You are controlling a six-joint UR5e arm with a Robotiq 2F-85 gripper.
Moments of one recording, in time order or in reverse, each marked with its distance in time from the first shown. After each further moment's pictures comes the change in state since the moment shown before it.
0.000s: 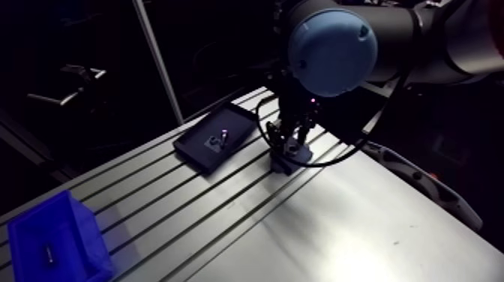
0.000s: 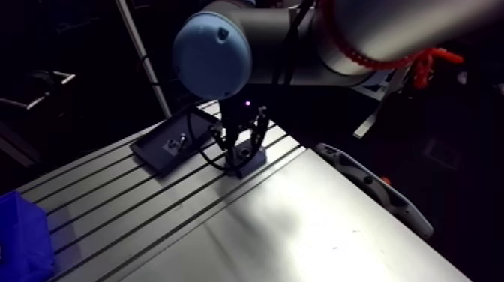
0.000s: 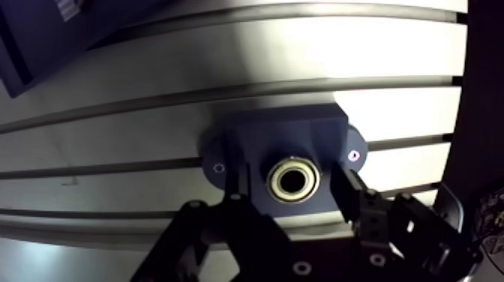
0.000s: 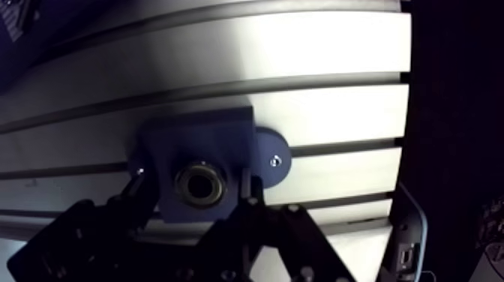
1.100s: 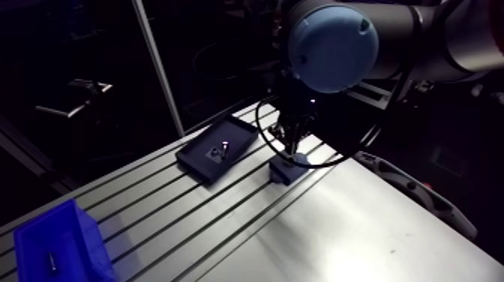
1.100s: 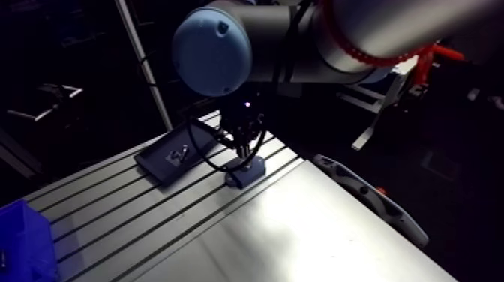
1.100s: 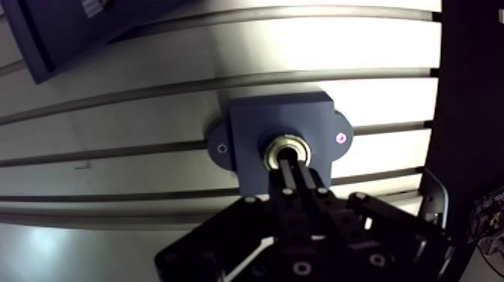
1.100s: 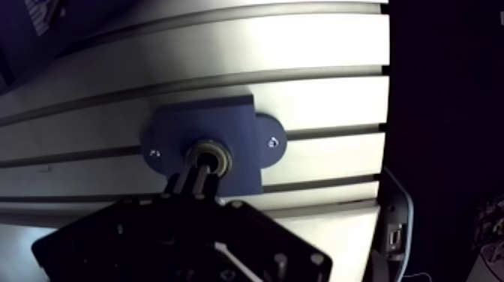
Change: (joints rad) arm 0.000 -0.059 -0.006 0.042 0.004 -0.008
